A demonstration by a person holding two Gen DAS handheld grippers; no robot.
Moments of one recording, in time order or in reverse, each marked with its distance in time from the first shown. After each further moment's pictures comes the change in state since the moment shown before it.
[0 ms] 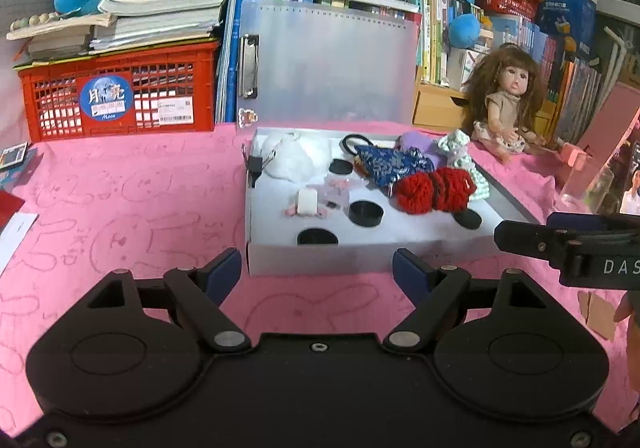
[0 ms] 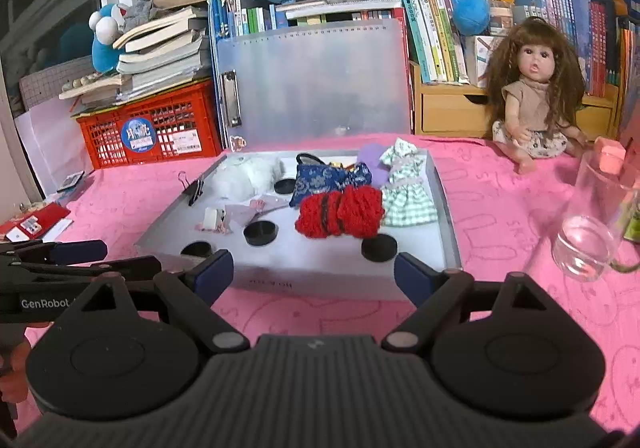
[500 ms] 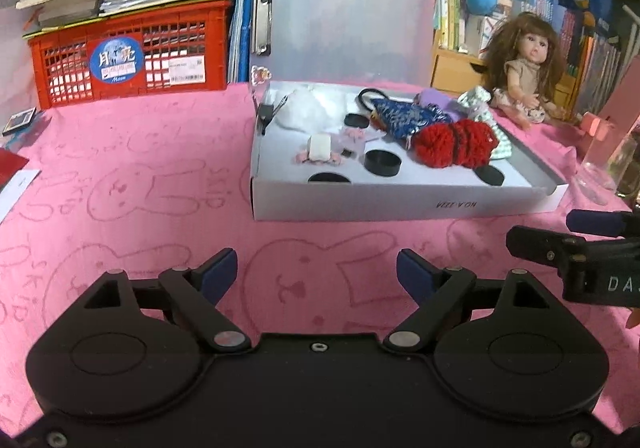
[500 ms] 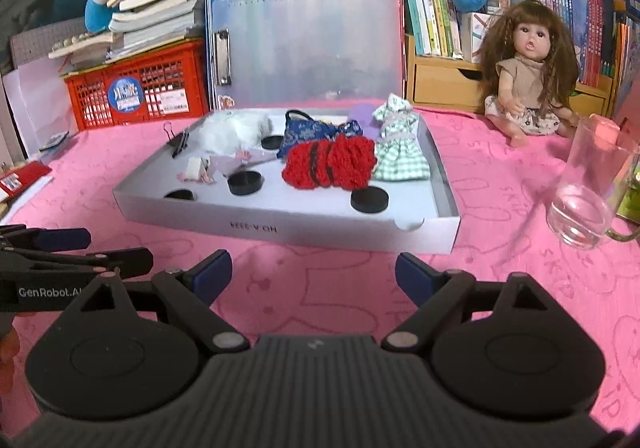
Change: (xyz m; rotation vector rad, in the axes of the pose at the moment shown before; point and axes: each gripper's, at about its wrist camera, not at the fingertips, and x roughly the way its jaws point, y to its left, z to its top) left arm 0.020 -0.004 -0.030 -0.012 0.072 0.060; right arm 0.013 0.004 -0.031 -0.046 0.059 -0.054
